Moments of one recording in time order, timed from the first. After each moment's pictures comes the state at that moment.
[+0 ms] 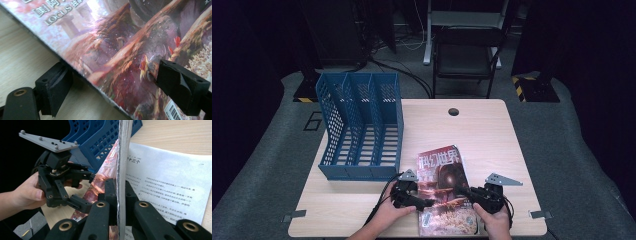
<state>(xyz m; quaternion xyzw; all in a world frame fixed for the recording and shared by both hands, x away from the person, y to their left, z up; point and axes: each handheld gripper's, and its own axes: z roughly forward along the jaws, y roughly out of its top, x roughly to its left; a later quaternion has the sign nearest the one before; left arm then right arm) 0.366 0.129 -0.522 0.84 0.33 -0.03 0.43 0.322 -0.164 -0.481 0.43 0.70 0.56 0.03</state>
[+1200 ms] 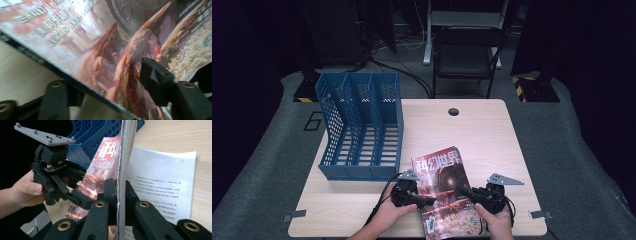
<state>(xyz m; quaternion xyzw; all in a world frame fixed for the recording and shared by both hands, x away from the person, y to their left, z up) 0.361 0.128 -0.504 0.83 0.33 -0.05 0.44 0.324 -0.171 -0.484 0.42 0.70 0.57 0.01</state>
